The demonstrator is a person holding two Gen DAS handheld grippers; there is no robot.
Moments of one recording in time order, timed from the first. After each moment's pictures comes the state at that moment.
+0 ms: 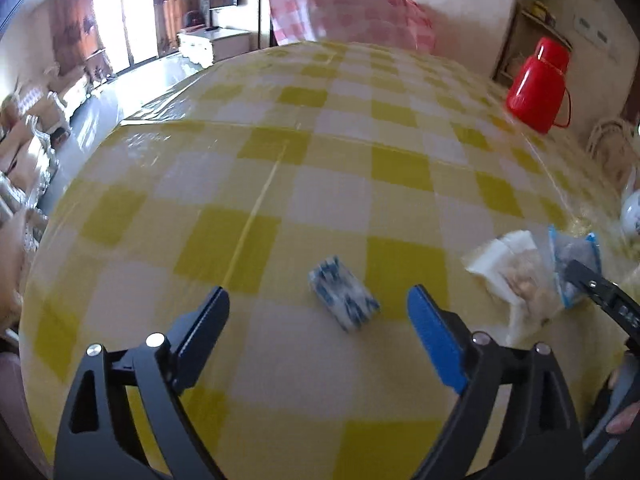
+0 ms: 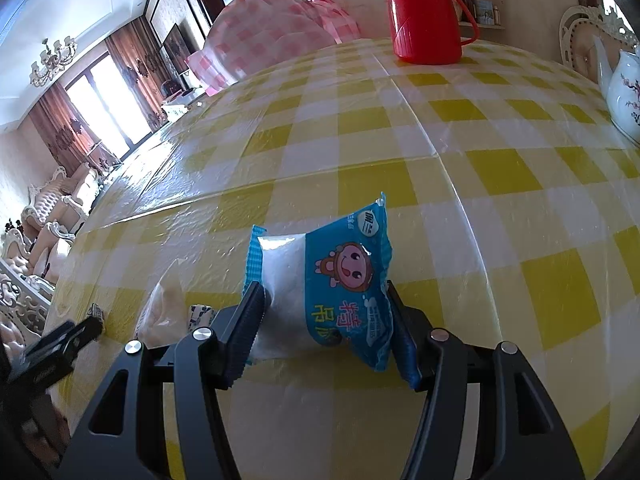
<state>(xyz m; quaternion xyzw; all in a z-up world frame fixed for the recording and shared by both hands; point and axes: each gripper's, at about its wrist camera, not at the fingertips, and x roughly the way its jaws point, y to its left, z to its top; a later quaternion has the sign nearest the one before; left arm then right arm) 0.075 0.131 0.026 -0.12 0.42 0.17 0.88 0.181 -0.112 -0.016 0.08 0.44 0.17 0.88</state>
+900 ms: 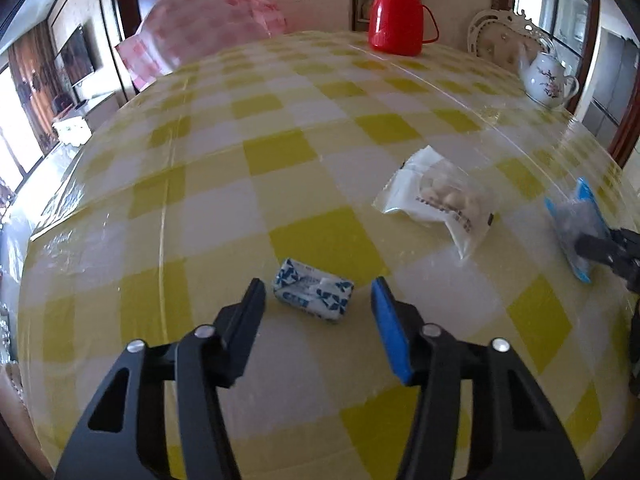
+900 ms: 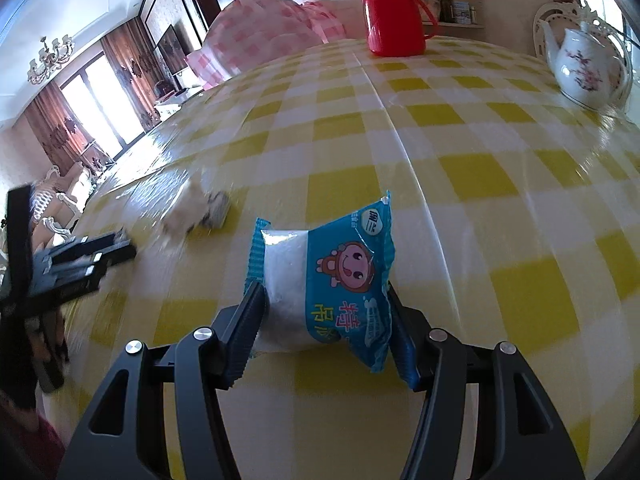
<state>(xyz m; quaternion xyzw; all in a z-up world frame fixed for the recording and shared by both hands) 0.091 0.113 0.014 0.05 0.44 -0.06 0.89 0.056 -0.153 -0.009 0.07 0.44 0.15 0.88</state>
